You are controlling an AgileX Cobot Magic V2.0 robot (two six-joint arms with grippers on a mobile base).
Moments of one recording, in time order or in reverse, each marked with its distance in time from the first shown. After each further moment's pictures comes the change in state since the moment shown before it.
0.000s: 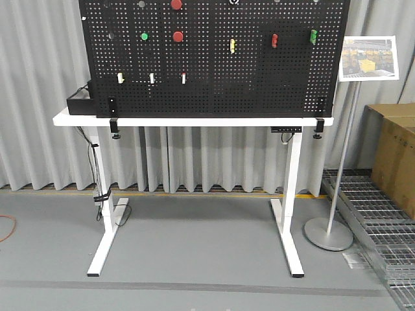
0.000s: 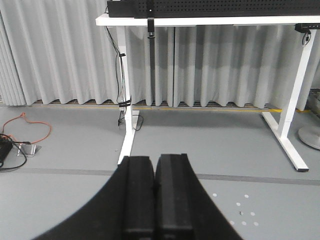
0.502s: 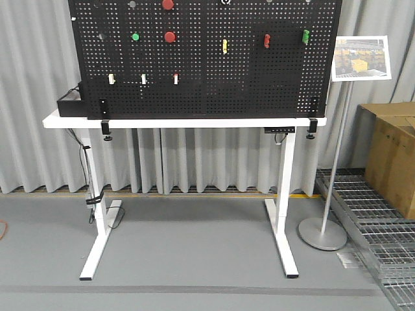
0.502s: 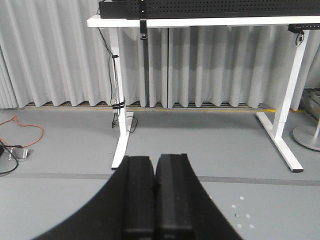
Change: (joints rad) left arm 0.000 0.000 0.000 0.000 0.000 0.000; right arm 0.000 0.000 0.000 0.000 -0.001 0.000
